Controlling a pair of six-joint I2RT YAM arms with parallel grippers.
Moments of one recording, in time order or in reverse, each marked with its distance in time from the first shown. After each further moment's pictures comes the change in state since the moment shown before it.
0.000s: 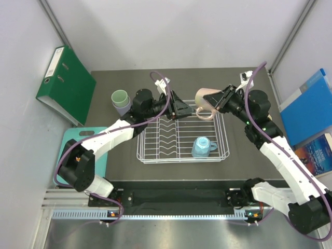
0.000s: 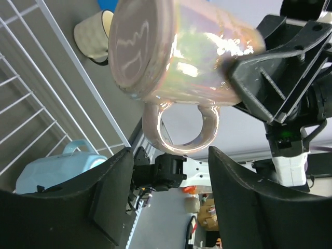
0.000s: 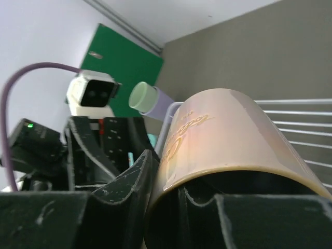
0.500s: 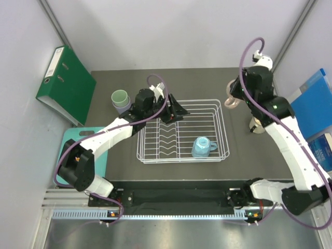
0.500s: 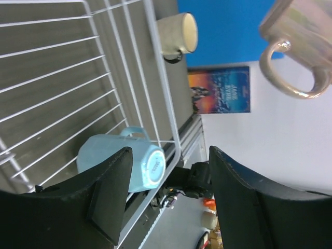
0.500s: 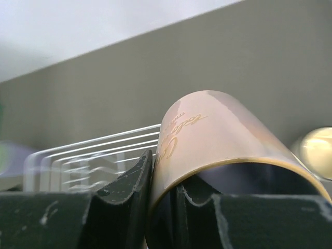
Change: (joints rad) left arm 0.027 0.000 0.033 -0.296 -0.132 0.103; right arm -0.002 0.154 0.475 -0.624 0.566 -0.312
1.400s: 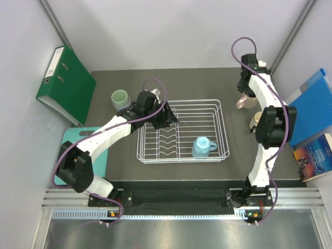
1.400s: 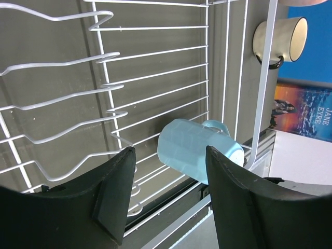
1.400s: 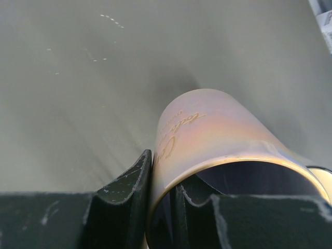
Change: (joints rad) left arm 0.000 -0.017 0.068 -0.462 -0.271 0.174; right arm -0.341 0.830 0.399 -0.172 0.075 -0.015
